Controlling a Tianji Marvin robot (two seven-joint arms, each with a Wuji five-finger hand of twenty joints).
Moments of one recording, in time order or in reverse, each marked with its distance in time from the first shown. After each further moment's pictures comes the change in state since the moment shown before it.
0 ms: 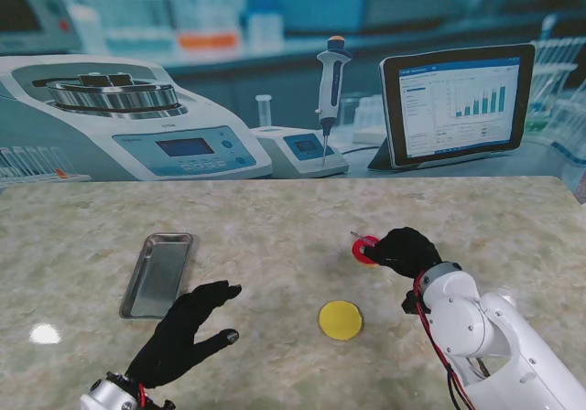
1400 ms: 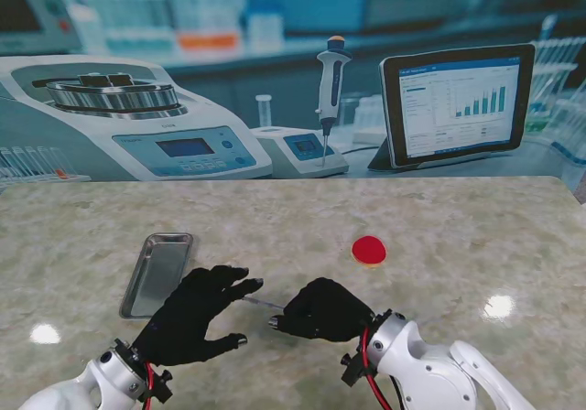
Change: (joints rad) left arm -0.142 0.025 -0.008 0.063 0.358 -0.189 0.050; right arm -0.165 0.025 -0.163 -0.243 0.179 -0.345 0.078; left_hand -0.148 -0.280 0.444 0.016 -0.053 -0.082 0.020 0.002 0.001 -0.041 0.074 0.040 0.087 -0.014 0.053 0.049 0.100 -0.016 0.158 0.278; right_hand 0.000 0.000 -0.007 0.000 0.000 0.000 0.000 0.000 0.000 0.000 0.000 0.000 0.000 0.000 0.000 0.000 0.000 0.000 0.000 0.000
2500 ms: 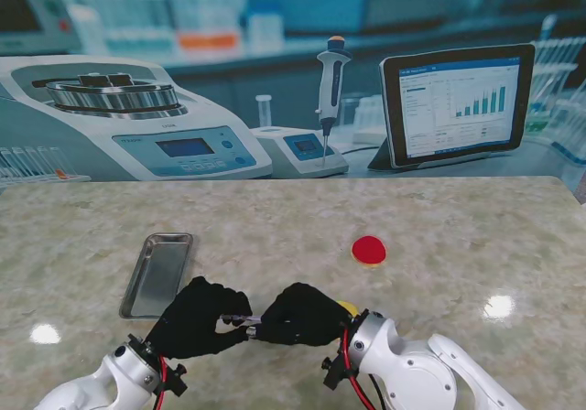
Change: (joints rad) left arm -0.056 0.001 0.077 0.033 -0.045 0.060 0.028; right arm 0.095 0.000 -0.110 0.056 0.076 -0.038 0.019; left_hand 0.012 -0.061 0.072 -0.048 0.399 -0.106 1.011 1.043 0.620 -0.008 0.983 0.722 0.441 0.071 1.167 0.644 0.164 0.100 0.984 0.225; right_hand 0.006 0.000 -0.008 0.000 0.000 0.000 0.000 0.000 0.001 0.000 0.000 0.000 0.000 0.000 0.000 0.000 0.002 0.000 0.000 0.000
